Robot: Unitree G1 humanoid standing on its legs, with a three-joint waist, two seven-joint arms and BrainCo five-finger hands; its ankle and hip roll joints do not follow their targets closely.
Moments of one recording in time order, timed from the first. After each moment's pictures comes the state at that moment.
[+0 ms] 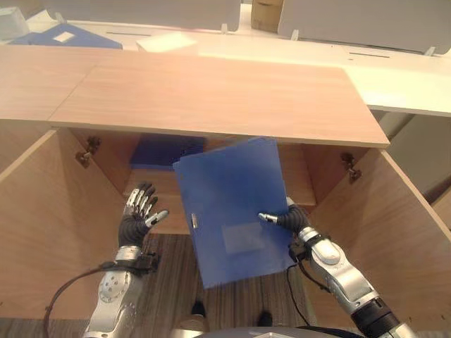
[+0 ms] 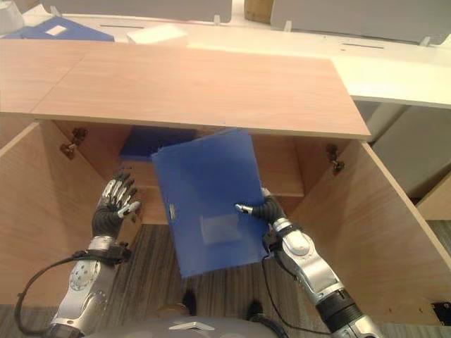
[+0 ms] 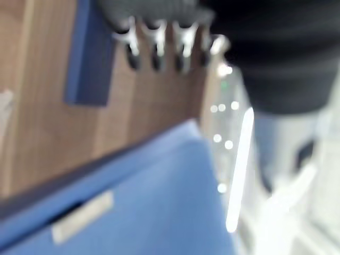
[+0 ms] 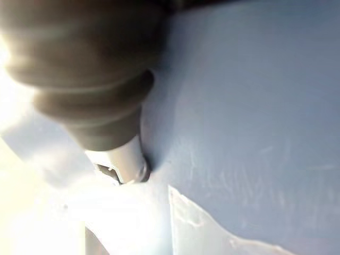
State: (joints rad) left arm 0.24 0.37 -0.11 0.09 -0.62 -0.43 -0.19; right arm -0.04 -0.35 0.40 0.09 0.28 0.00 0.18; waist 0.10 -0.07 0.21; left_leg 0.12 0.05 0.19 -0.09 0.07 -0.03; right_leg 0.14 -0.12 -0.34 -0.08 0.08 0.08
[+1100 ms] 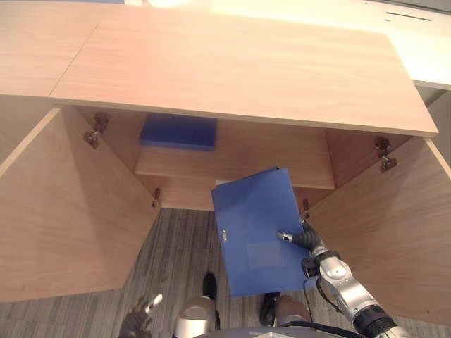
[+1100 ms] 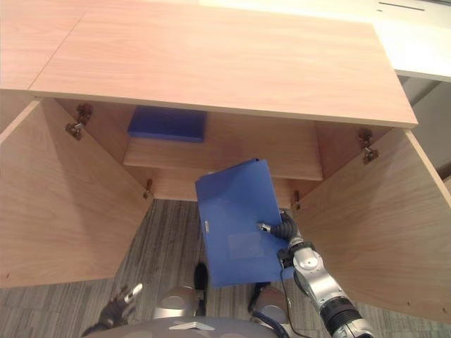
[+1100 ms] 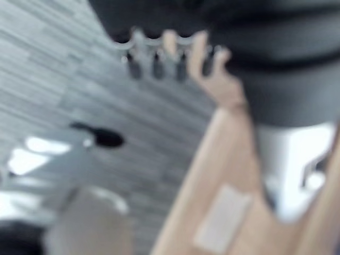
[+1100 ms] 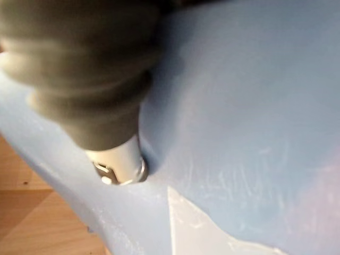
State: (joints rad) left arm 0.20 0.24 -0.05 0.88 -0.65 -0.17 -0.31; right arm -0.05 -0.33 0.35 0.44 0.17 -0.11 0.12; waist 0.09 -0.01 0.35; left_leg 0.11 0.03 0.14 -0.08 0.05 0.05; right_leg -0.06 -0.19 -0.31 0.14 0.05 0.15
